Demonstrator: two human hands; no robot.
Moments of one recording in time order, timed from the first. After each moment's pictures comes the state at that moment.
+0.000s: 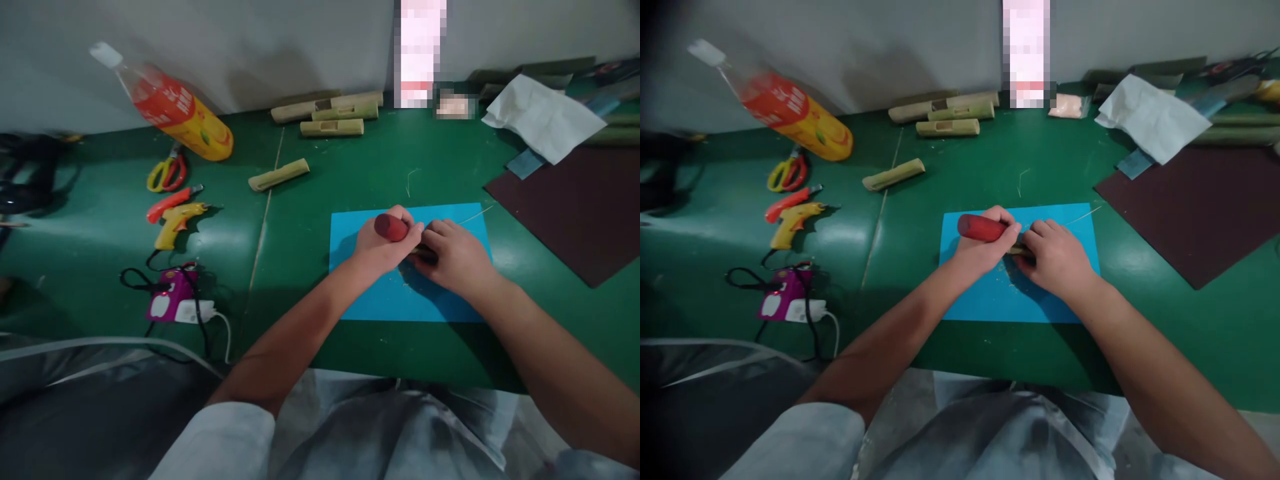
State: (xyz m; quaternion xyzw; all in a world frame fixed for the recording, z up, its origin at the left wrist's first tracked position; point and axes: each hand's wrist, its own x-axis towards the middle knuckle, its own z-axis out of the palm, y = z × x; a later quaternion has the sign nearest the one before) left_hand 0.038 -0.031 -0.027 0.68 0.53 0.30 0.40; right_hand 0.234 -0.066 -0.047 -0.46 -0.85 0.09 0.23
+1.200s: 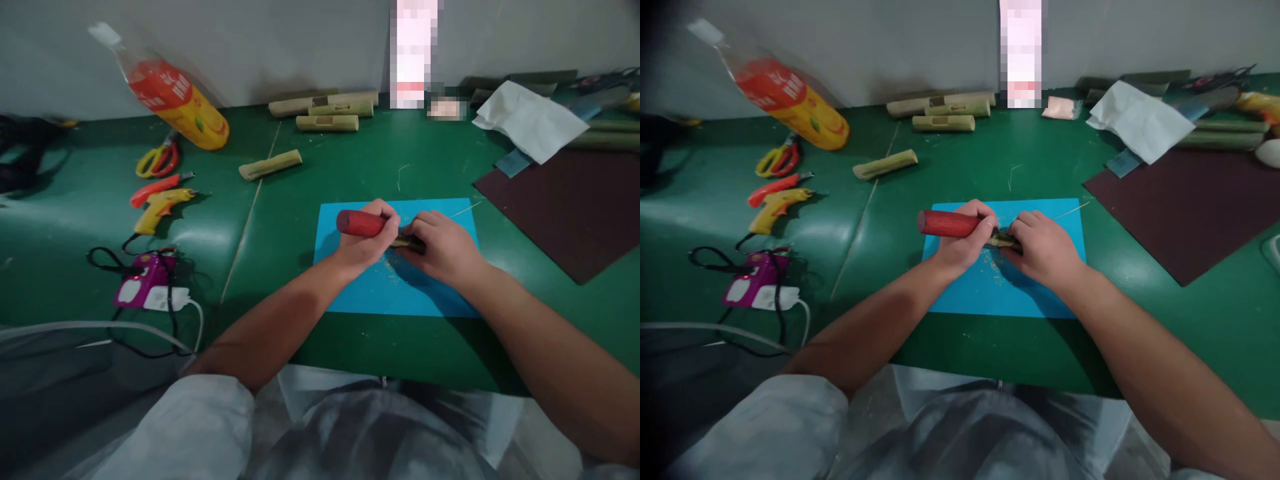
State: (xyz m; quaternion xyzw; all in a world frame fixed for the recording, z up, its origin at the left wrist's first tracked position) left_hand 0.030 -0.035 -0.044 0.71 0.44 0.42 0.37; right_hand 0.242 -0.056 -0.049 -0.43 -0.86 0.13 0.24
